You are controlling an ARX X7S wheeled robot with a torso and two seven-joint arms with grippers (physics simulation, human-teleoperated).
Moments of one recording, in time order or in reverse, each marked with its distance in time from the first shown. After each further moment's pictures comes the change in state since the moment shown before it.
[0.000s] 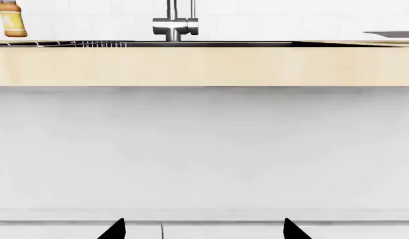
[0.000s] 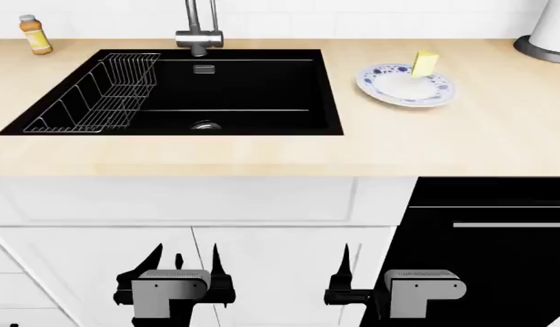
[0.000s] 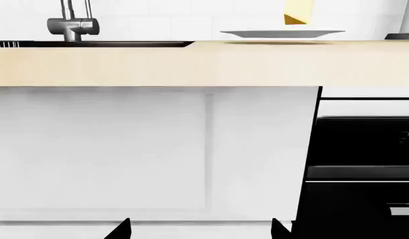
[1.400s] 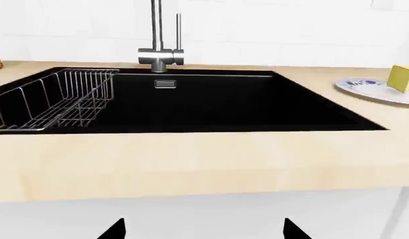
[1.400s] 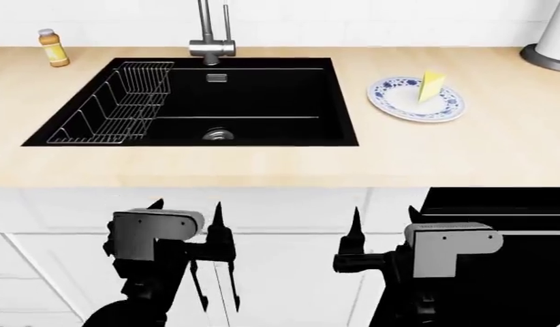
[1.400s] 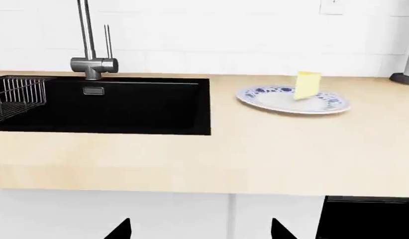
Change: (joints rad) left arm -0.178 -0.152 0.074 0.523 -0.262 -0.722 -0.113; right arm 0.093 0.168 -0.086 -0.531 0.194 0.600 0.166
